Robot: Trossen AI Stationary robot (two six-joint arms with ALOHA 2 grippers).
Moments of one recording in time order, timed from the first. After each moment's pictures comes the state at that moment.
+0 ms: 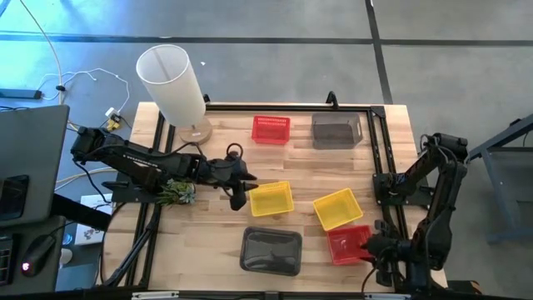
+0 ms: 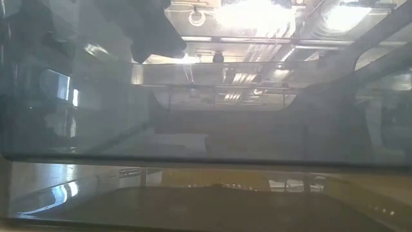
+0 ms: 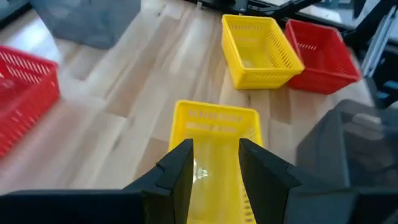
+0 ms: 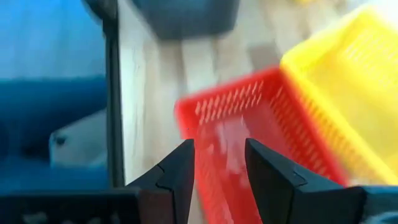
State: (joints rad) left arm -0.03 1.34 0.84 -0.11 -0.22 -0.33; right arm 1.28 1.44 1.03 -0.90 0.65 1.41
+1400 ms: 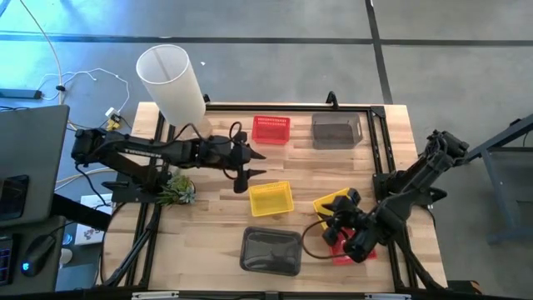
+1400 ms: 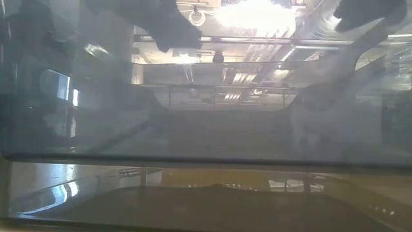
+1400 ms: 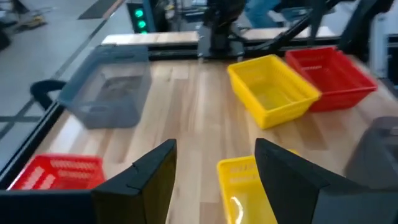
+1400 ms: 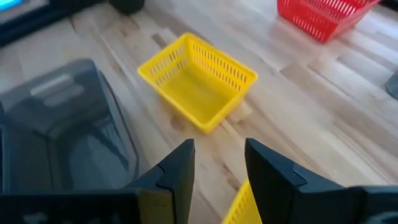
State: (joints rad) left arm 0.16 1.34 0.87 0.05 -0.03 0.06; right arm 0.78 1.44 1.11 -0.88 0.83 1.30
